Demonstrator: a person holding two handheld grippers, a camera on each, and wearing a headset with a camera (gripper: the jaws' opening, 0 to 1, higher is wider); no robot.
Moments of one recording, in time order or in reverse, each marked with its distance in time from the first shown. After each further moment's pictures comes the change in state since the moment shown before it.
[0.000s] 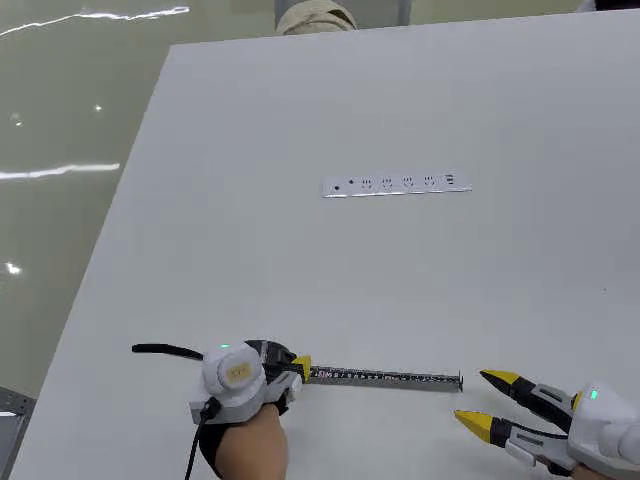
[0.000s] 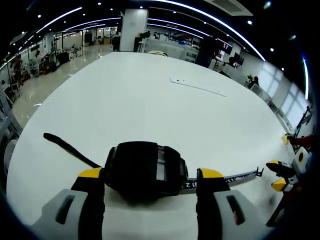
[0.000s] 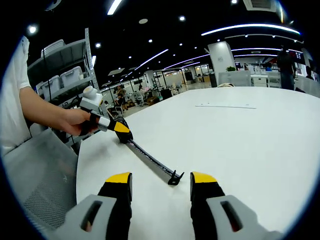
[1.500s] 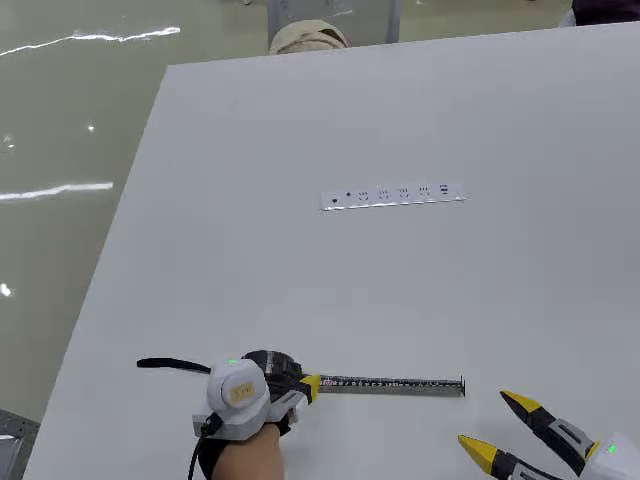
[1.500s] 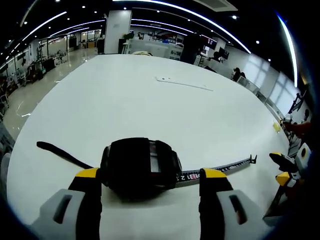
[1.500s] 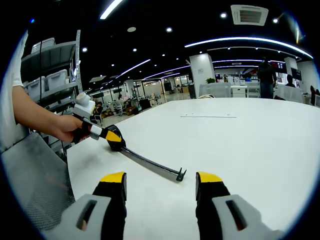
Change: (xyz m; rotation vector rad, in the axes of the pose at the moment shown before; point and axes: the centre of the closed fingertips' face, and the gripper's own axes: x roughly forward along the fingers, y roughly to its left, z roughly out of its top) left arm -0.004 -0.006 -0.004 0.087 -0.002 -0.103; right arm -0.026 0.023 0.005 -0.009 -0.093 -0.219
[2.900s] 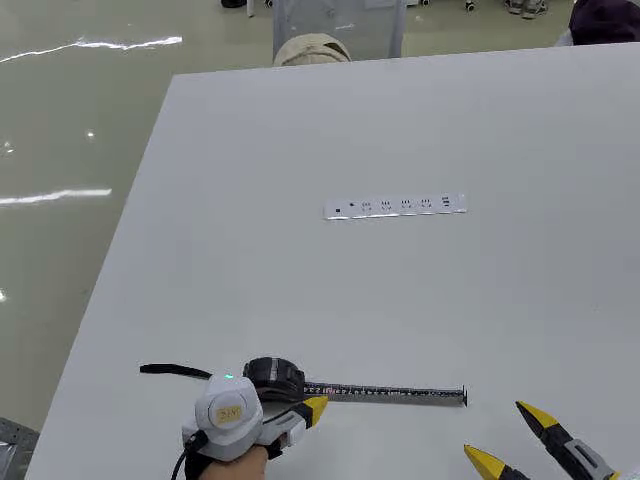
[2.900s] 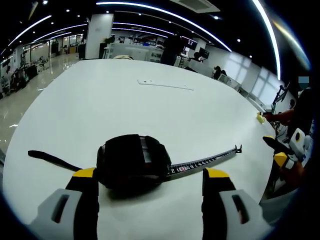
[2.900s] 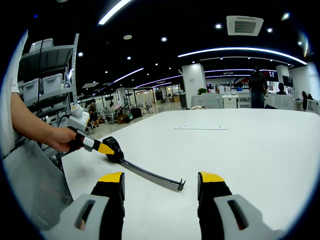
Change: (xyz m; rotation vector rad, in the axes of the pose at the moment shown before) left arm -0.011 -0.011 0.001 0.076 -0.029 -0.161; right arm -0.015 0.011 0.029 -0.014 -0.085 -0.091
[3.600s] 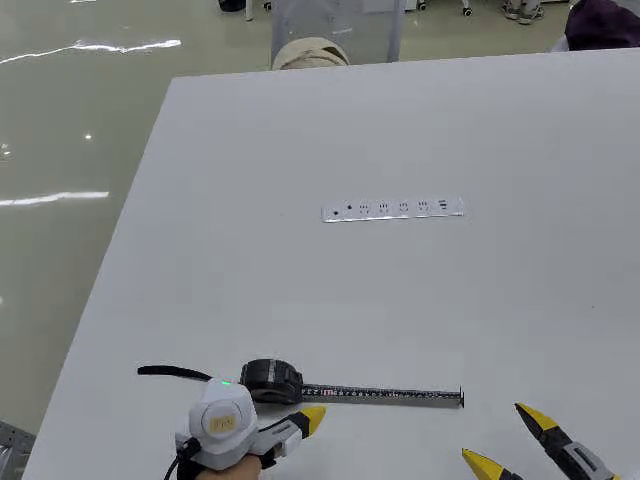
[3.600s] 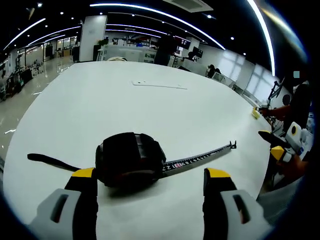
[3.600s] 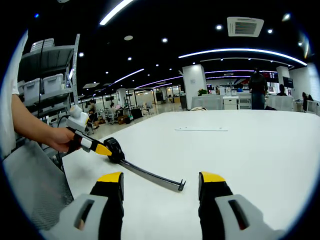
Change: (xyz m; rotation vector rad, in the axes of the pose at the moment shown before) left arm -0.009 -0.007 -0.002 0.035 -0.008 -0.046; right arm -0.005 0.002 0.003 -0.006 -0.007 0.002
